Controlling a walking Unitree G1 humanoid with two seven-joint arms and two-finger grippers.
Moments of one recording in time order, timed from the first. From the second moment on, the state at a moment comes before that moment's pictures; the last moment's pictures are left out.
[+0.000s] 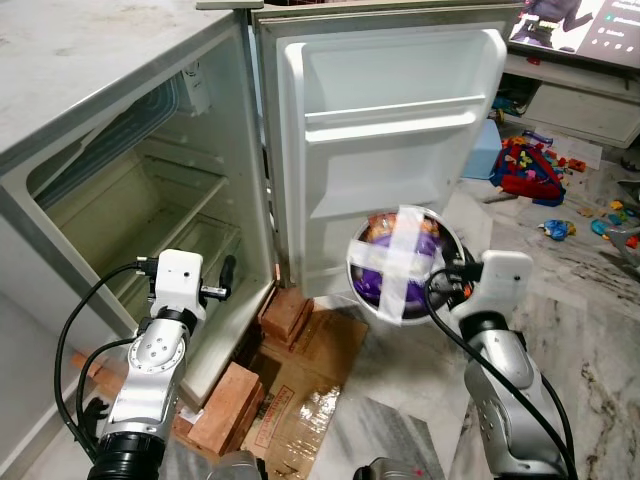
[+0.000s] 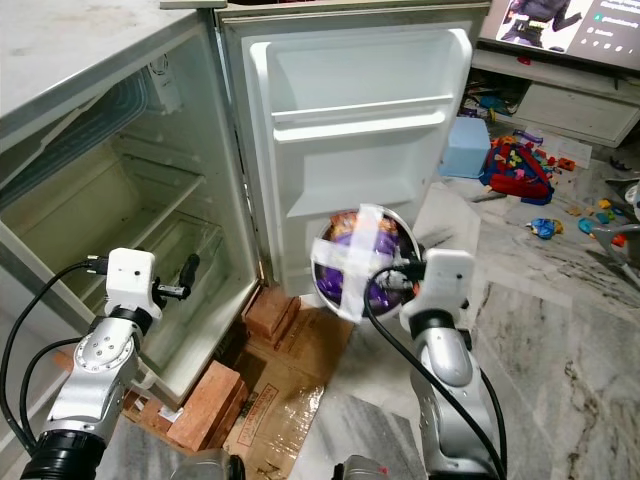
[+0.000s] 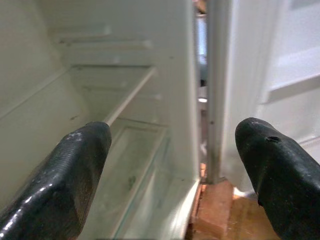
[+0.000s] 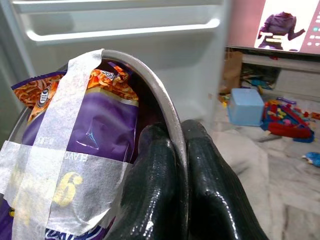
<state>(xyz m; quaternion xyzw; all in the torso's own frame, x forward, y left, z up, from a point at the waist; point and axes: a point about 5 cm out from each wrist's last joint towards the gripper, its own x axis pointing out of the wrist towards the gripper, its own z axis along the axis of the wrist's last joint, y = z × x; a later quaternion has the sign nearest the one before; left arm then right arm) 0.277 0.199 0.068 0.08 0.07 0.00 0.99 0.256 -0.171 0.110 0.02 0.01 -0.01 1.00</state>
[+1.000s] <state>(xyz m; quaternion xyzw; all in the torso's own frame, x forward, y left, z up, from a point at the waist) 0.271 0.180 0.065 0.08 0.08 -0.02 0.99 0.257 -0.198 0.099 0.01 0.03 -0.04 1.00</state>
